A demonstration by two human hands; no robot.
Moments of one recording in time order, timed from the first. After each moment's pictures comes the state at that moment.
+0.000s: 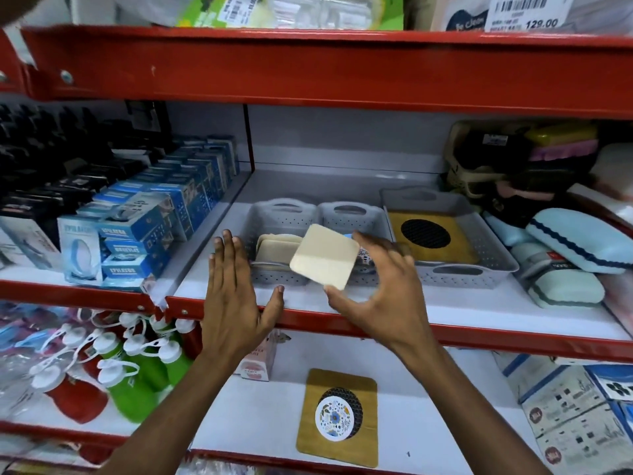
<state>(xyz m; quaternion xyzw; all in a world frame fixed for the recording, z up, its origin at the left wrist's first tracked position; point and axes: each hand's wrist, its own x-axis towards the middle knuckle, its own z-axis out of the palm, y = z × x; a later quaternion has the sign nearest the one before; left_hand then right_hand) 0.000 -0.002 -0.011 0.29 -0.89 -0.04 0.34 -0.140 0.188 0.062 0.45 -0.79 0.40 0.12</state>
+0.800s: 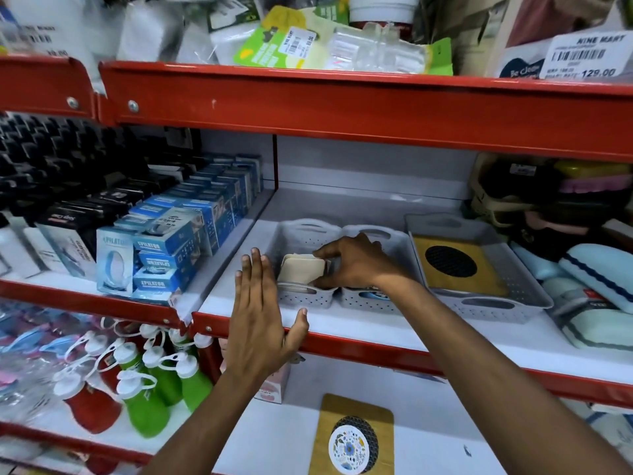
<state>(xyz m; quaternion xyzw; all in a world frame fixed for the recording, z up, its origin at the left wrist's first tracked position) 0.000 -0.003 -0.007 0.28 -0.89 -0.05 0.35 -0.192 0.061 0.085 0.54 -0.81 0.18 -0.11</state>
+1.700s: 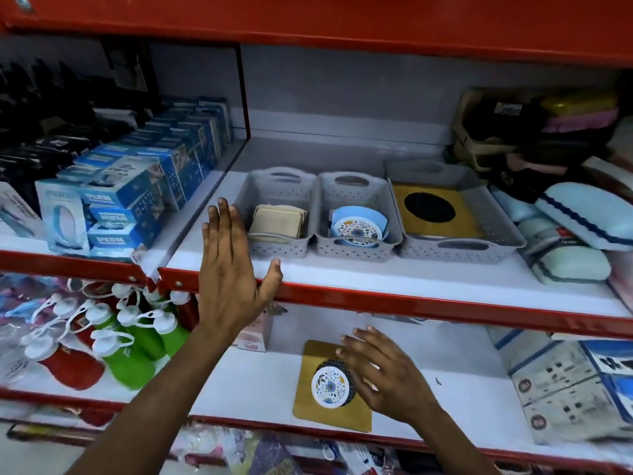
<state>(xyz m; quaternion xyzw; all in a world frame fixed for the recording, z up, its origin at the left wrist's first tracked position) -0.001 -0.002 -0.008 0.29 -0.89 -0.02 0.35 -0.147 0.253 -0.130 0.68 -0.68 0.21 0.17</state>
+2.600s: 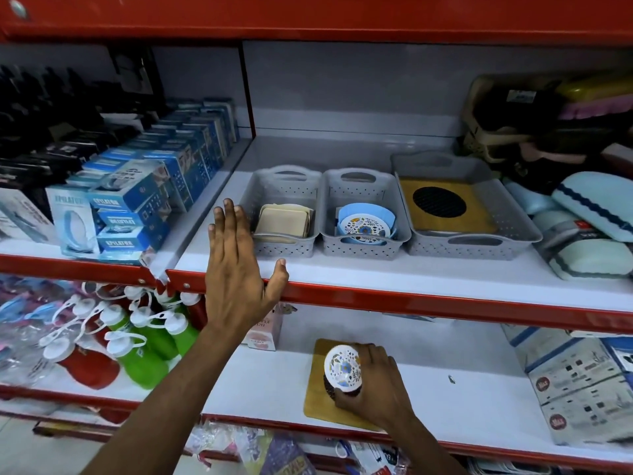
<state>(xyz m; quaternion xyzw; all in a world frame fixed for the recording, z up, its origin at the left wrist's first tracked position) -0.002 -0.004 -0.007 0.30 -0.89 -0.02 0.34 -0.120 0.224 -0.185 0.43 -0.88 0.20 -0.08</state>
